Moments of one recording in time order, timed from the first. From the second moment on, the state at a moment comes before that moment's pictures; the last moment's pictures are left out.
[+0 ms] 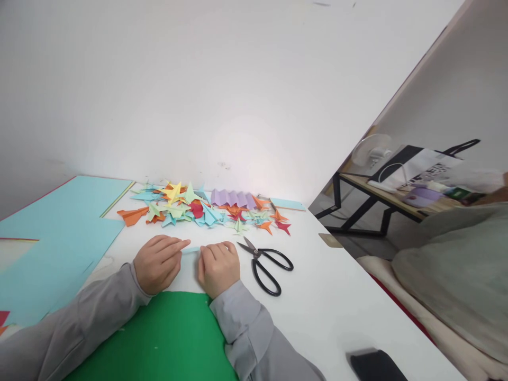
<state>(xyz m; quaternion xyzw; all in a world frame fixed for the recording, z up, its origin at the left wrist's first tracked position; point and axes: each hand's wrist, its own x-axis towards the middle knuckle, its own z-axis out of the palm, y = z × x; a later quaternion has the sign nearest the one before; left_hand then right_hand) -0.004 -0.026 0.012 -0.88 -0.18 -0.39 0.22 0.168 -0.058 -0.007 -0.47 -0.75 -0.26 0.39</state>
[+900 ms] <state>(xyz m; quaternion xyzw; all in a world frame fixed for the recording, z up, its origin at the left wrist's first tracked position) -0.006 -0.023 0.009 -0.87 -0.20 -0.39 0.24 0.164 -0.058 -0.007 -0.39 -0.80 -0.21 0.40</state>
